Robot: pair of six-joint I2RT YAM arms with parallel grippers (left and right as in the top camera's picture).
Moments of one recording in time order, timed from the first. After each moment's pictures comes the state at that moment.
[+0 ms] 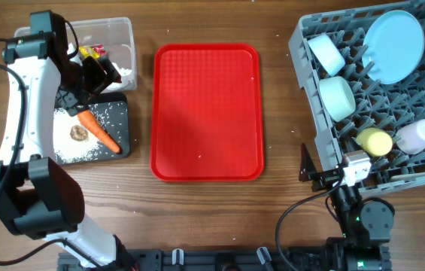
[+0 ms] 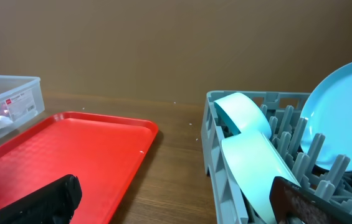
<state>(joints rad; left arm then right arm) 0.16 1.84 1.67 -1.23 0.21 -0.47 -0.02 0.02 0.03 -0.03 -0.23 -0.02</state>
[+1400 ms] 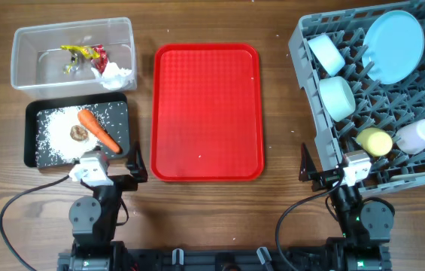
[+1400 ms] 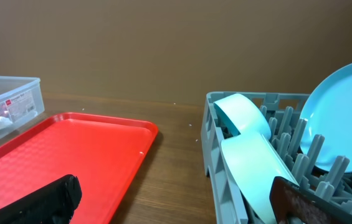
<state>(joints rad) 0.01 0.11 0.01 -0.07 0.06 -0.30 -0.02 0.02 0.03 -0.03 -0.23 -0.01</state>
